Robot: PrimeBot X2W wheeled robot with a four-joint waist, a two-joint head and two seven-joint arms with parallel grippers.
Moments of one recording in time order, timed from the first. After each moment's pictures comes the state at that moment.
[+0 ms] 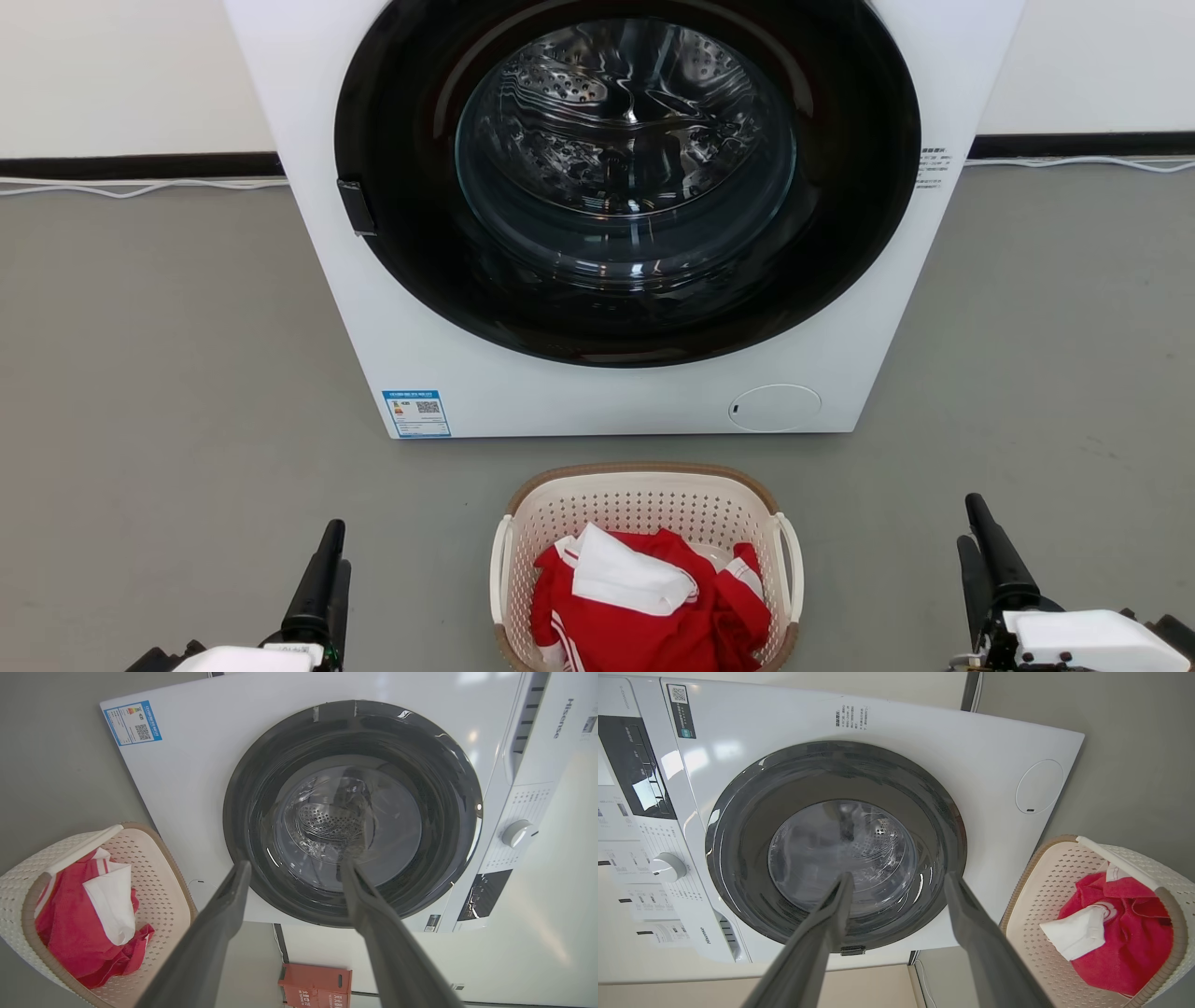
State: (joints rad) left arm 0.02 0.03 0.05 0.31 -1.51 -0.12 0.05; right arm 0.00 -0.03 -0.11 0.29 1.45 0.12 0.05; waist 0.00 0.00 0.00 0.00
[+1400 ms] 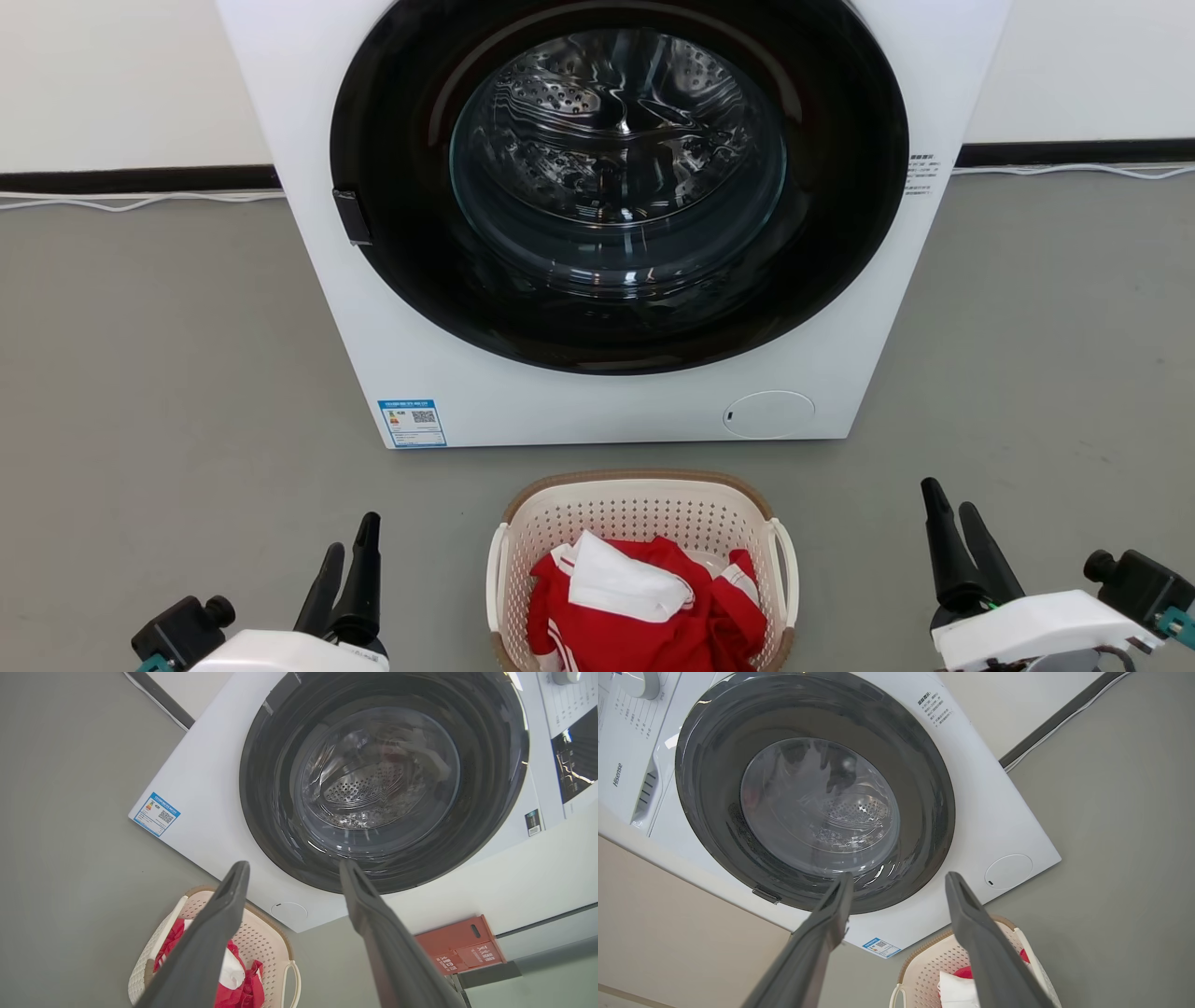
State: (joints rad) left arm 0.02 0.03 0.00 0.27 -0.92 -0.12 -0.06; right arm 0.00 -0.08 -0.01 0.25 0.84 0.12 -0.06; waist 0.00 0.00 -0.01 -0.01
